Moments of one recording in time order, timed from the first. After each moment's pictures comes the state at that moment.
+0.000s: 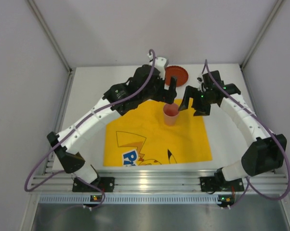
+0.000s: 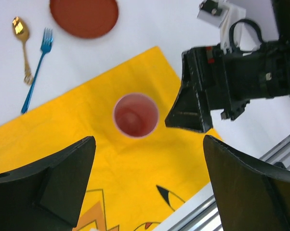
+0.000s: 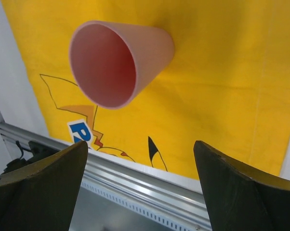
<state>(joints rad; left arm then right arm) -0.91 1.64 1.90 -0.73 -0.20 -0.36 0.27 1.42 1.31 -0.93 -0.30 0.49</state>
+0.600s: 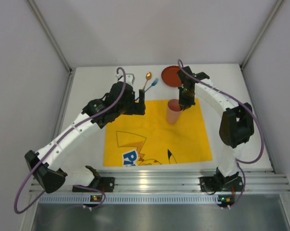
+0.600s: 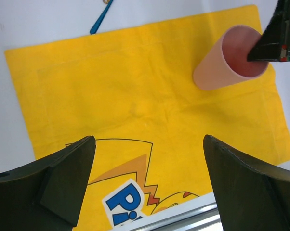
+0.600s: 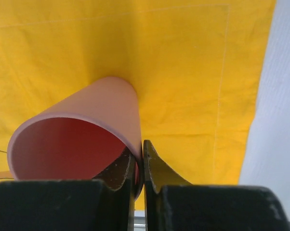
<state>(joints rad) -0.74 1.29 1.37 -0.76 -0.27 -0.48 0.42 1.88 1.63 -1.01 0.06 0.47</state>
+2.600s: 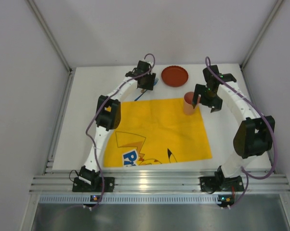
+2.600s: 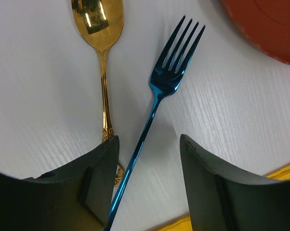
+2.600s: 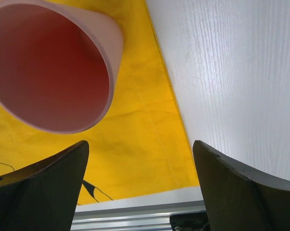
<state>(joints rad) -0.42 2.57 2.32 -0.57 0.04 -0.14 0.20 1.67 1.50 -1.06 0.09 0.44</state>
